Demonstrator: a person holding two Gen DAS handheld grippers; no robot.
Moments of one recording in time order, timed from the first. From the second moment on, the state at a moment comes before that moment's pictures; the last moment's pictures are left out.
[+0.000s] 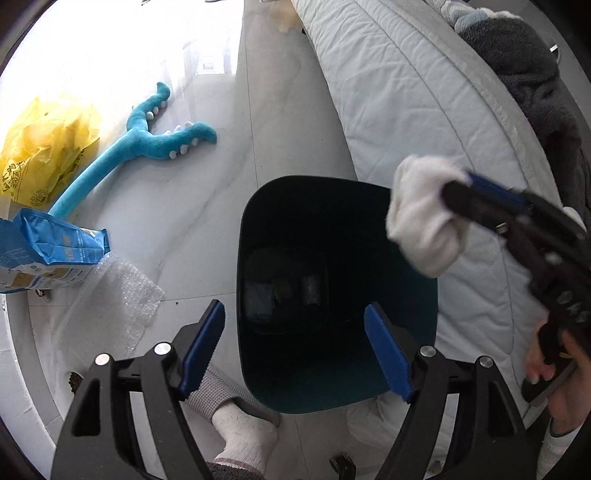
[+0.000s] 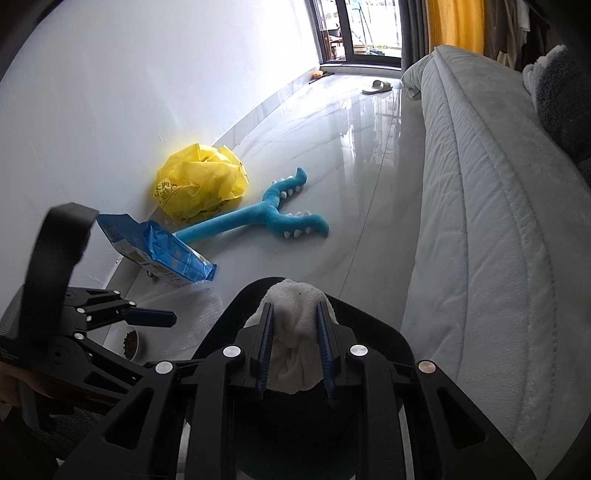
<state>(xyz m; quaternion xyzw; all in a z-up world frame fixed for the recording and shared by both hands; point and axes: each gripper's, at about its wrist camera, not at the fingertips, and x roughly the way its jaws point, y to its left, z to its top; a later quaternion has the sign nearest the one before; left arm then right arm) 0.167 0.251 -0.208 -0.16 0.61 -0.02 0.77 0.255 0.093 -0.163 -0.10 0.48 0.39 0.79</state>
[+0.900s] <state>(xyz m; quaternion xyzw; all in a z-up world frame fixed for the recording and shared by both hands) 0.157 0.270 -0.125 -0.11 0.48 0.00 0.87 0.239 0.123 -0.239 -0.14 0.56 0.37 0.73</state>
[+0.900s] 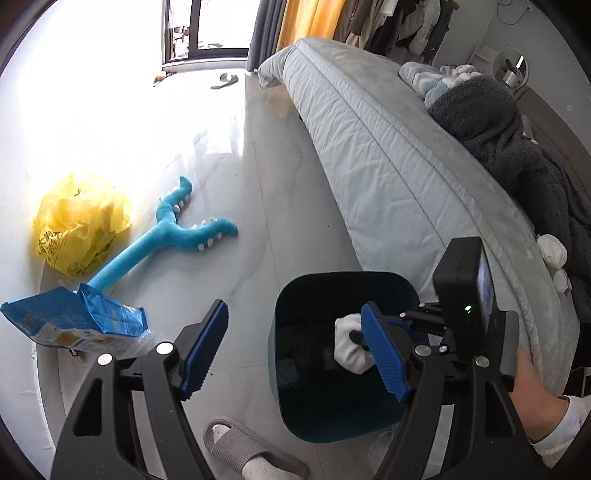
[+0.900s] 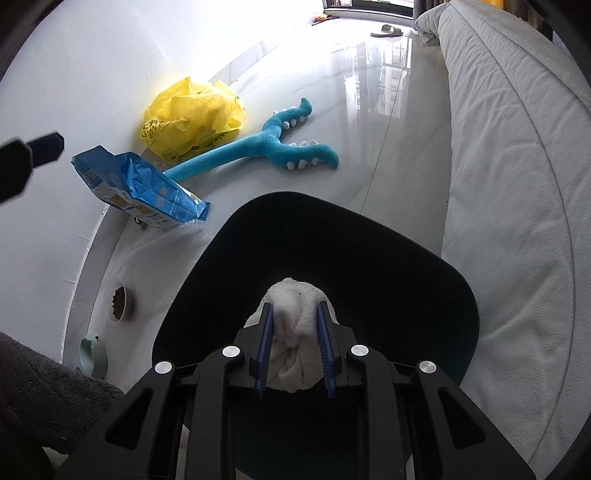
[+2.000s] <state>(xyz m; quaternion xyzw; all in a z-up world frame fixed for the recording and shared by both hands) 0.167 0.204 -0.015 -0.09 0.29 0.00 0.95 0.214 0.069 -0.133 -0.09 0.50 0.44 0.74</state>
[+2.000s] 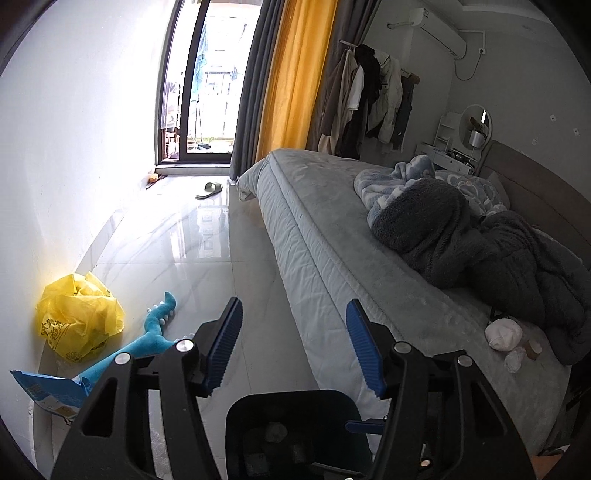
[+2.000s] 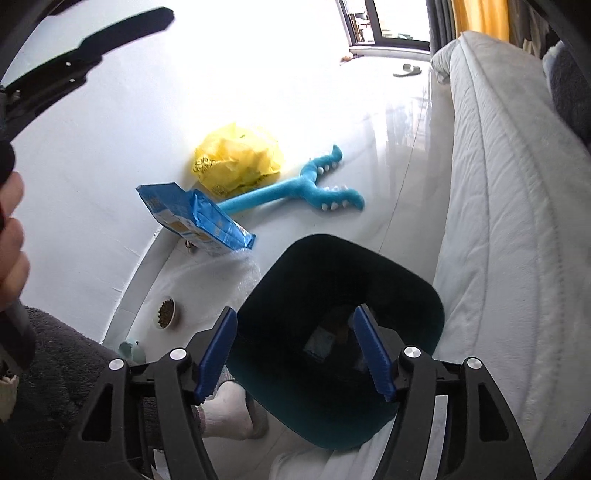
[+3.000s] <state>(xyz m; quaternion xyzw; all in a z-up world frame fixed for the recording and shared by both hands) 0.207 0.057 -0.038 -0.06 0.32 -0.09 0.94 0.239 -0.149 -0.066 -0.05 0.37 0.31 0.87</state>
